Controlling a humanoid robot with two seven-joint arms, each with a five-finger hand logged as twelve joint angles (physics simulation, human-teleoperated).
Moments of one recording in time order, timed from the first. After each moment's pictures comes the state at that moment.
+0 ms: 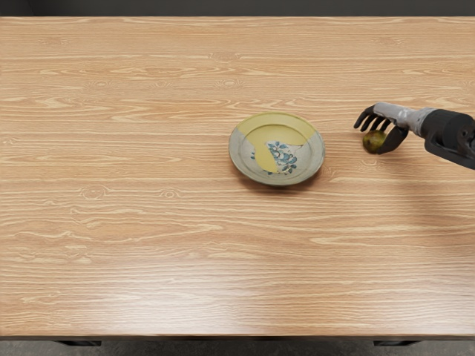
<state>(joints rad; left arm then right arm) -0.07 0.00 0.00 -0.10 -0.17 -0.05 0.15 1.18 -0.42 -0.20 0.54 -0.90 0.13 0.17</state>
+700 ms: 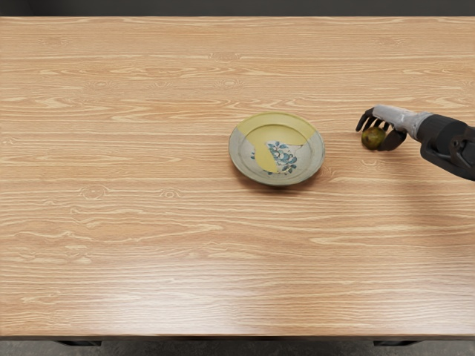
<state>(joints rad) -0.07 0.00 0.00 -0.10 -0.17 -0.05 0.15 1.16 -0.37 -0.28 0.47 -0.90 0.04 0.20</state>
